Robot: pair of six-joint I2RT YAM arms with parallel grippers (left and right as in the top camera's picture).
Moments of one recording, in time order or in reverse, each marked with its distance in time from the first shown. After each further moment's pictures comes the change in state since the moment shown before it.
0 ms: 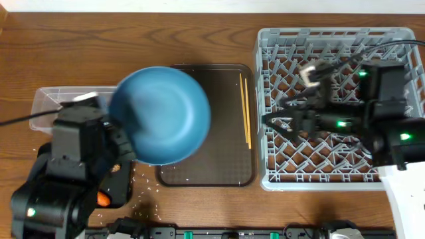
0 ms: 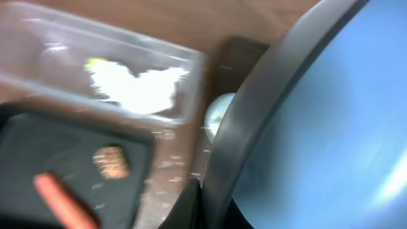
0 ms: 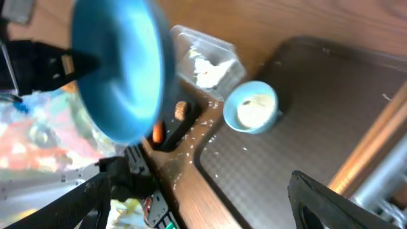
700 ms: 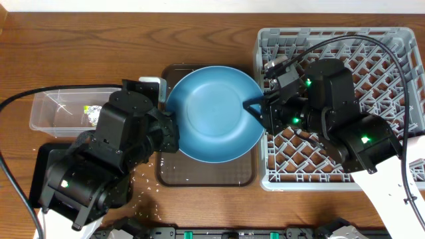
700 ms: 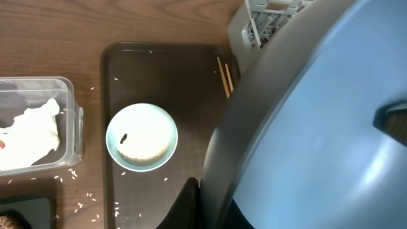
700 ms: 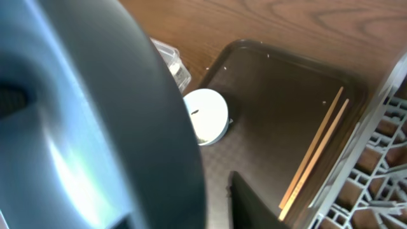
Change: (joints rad) left arm -0.275 0.085 0.000 0.188 0.101 0.008; right arm 0.283 0.042 0.000 0.157 0.512 0.188
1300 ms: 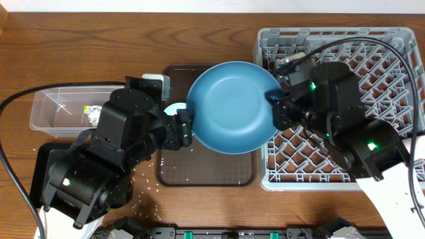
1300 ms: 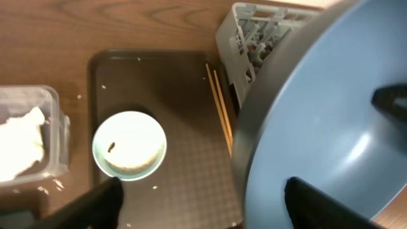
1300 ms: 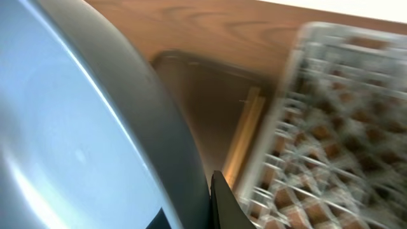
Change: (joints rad) left arm -0.007 0.008 0.000 0.043 0.021 0.006; right arm 0.000 -0.041 0.000 -0.045 0.310 -0.017
